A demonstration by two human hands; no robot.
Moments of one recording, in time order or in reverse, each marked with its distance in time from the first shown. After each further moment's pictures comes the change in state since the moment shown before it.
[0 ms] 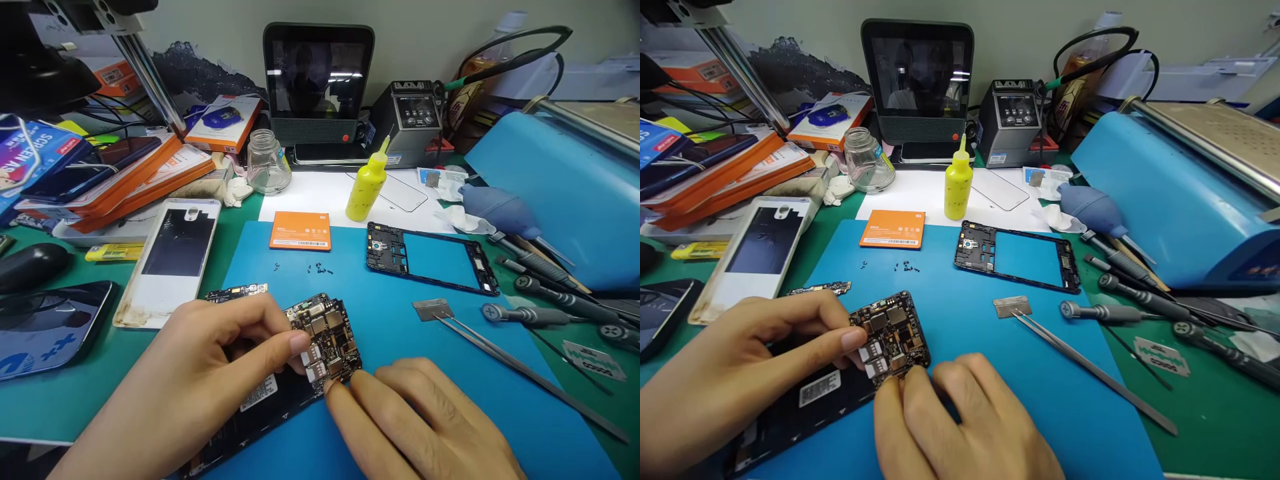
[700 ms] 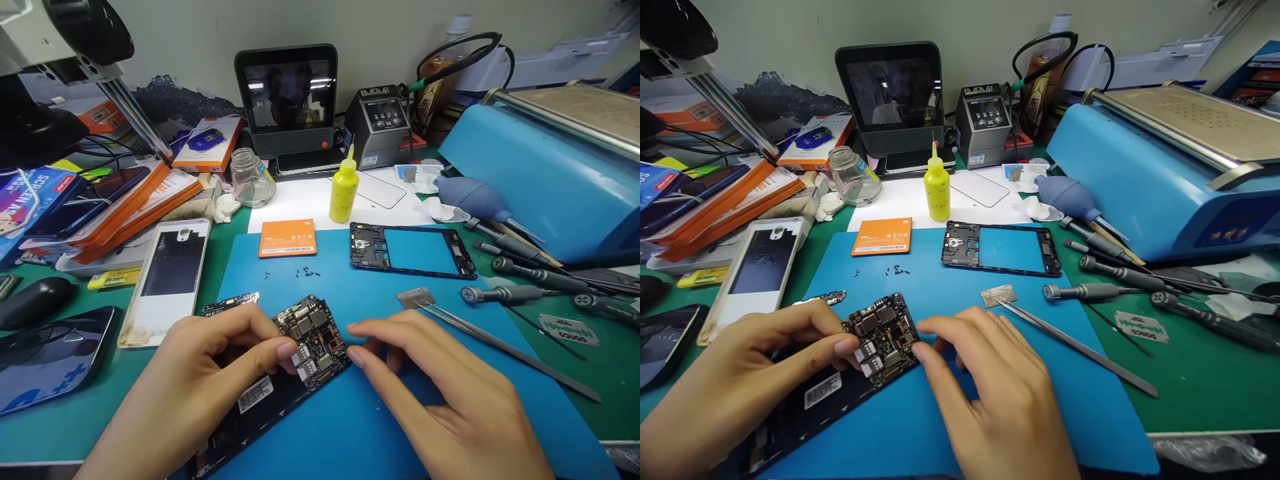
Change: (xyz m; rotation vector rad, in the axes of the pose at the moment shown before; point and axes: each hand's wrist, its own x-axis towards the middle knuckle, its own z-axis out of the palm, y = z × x) left_hand -0.001 0.008 0.000 -0.049 0.007 -0.048; right_hand 0.013 0.005 -0.006 0.333 0.074 0.338
